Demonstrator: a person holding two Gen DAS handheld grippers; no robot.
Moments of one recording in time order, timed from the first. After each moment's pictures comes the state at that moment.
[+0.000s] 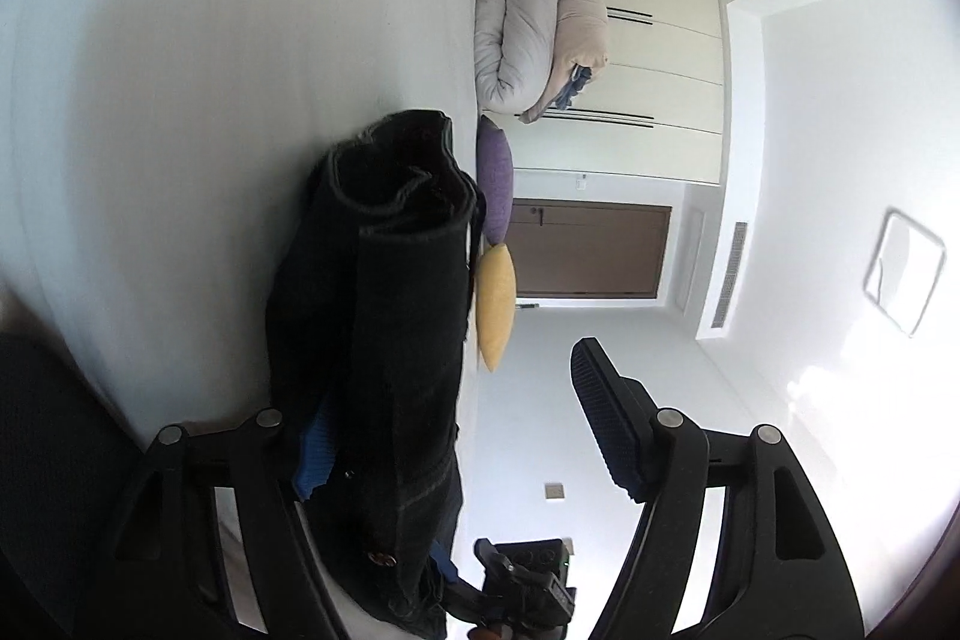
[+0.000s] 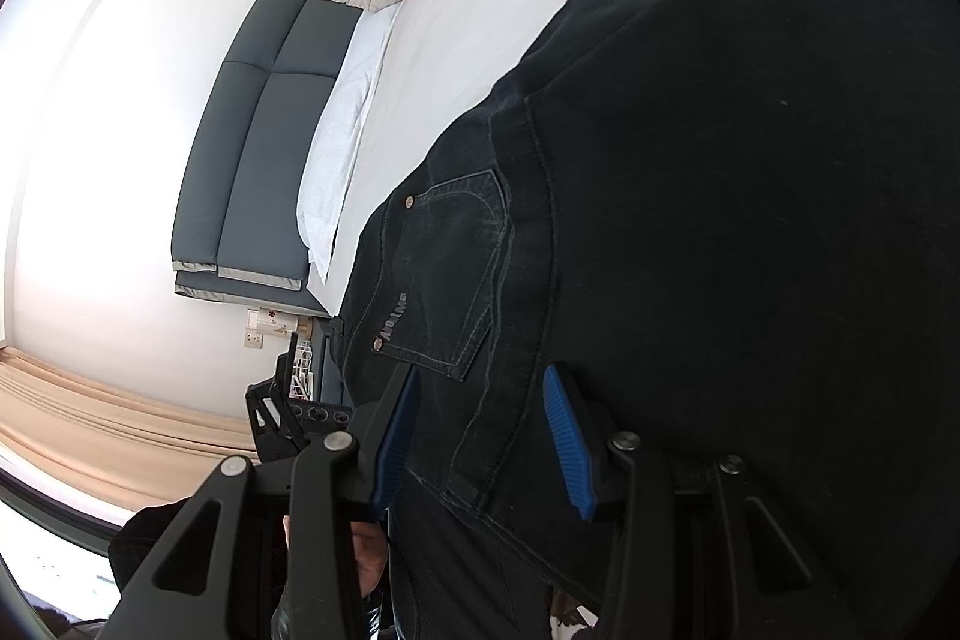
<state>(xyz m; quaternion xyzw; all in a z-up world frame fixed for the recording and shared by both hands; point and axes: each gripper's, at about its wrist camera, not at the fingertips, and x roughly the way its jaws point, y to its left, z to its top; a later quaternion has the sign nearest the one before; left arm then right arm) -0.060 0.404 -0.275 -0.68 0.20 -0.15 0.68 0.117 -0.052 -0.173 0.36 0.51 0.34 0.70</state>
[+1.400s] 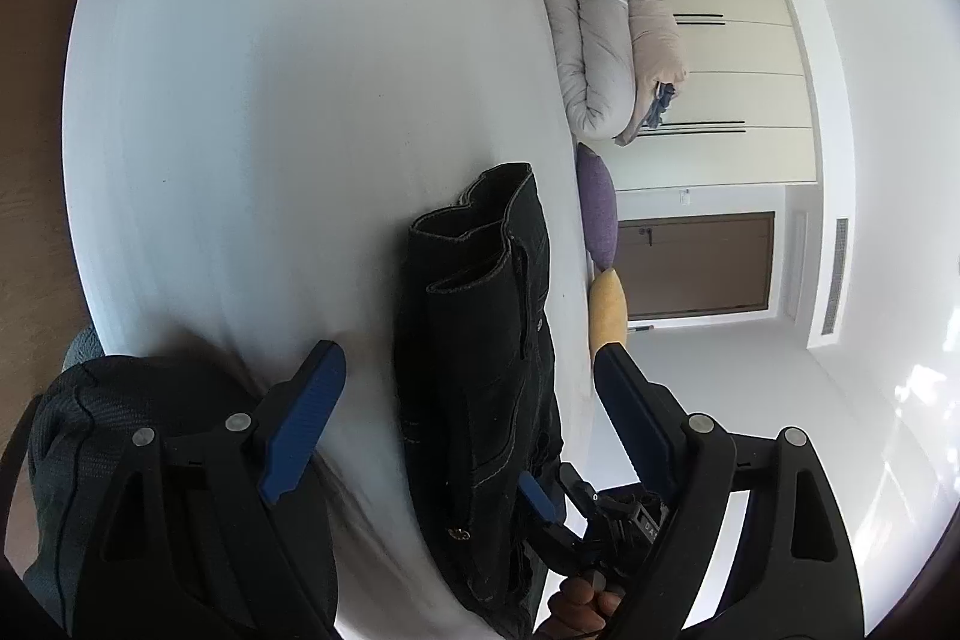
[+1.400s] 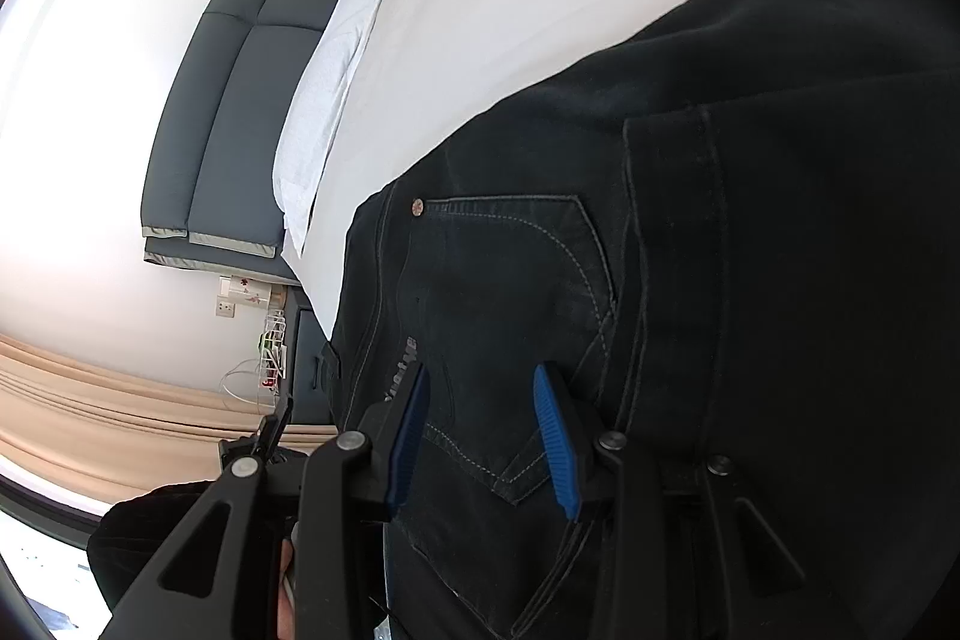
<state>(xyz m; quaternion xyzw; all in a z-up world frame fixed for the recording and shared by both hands) -0.131 0.395 -0.222 -0.64 0.26 -0.04 0.73 0.173 0.025 -0.173 0.31 0.55 0.34 0.69</state>
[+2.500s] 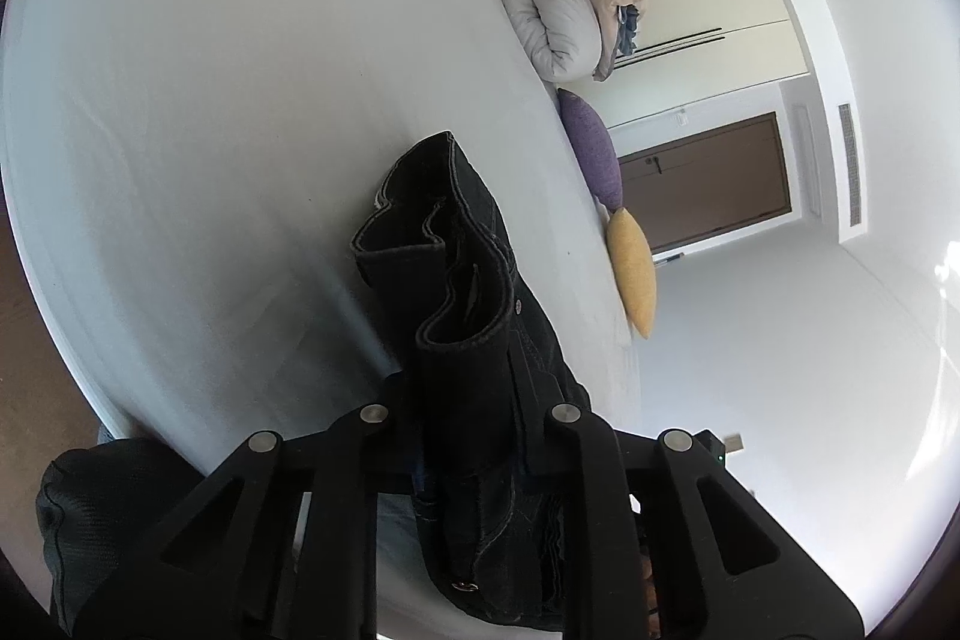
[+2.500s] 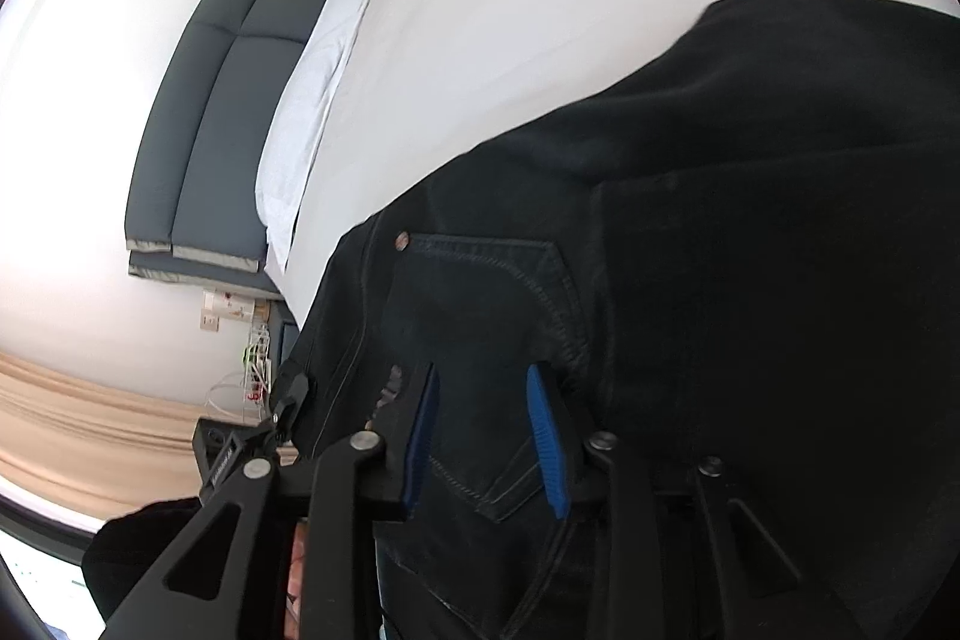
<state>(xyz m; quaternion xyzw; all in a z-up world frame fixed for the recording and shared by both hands) -0.087 0.364 -0.188 -0.52 0.30 -0.06 0.80 0.191 0.008 -0.170 0.31 0.56 0.30 0.71</state>
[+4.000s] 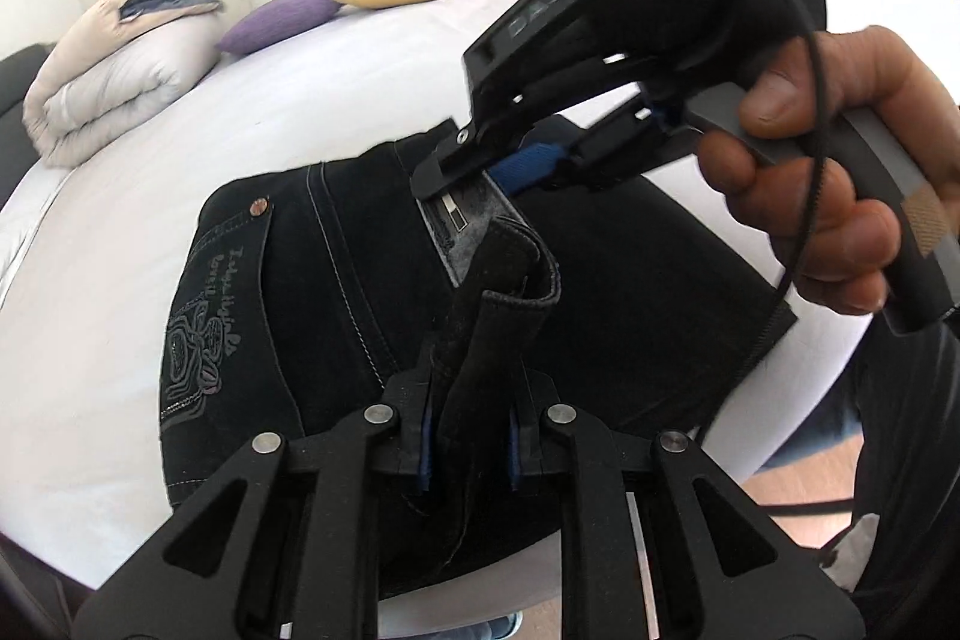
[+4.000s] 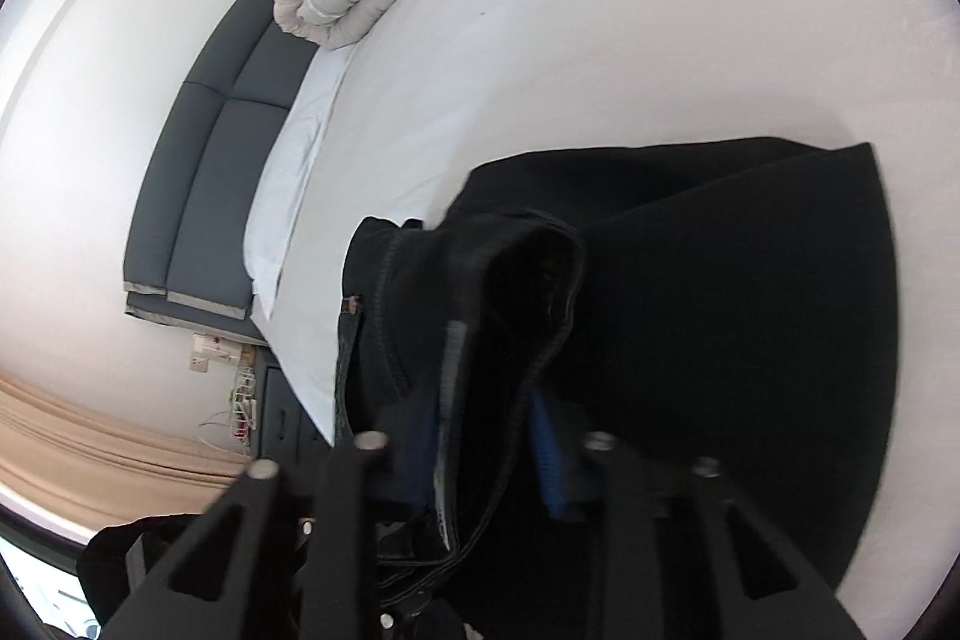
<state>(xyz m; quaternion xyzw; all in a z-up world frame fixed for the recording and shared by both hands) -0.051 -0.083 -0.114 0.16 0.37 -0.23 0.89 0.168 -0.150 -0.145 0.31 0.51 0.26 0.76</state>
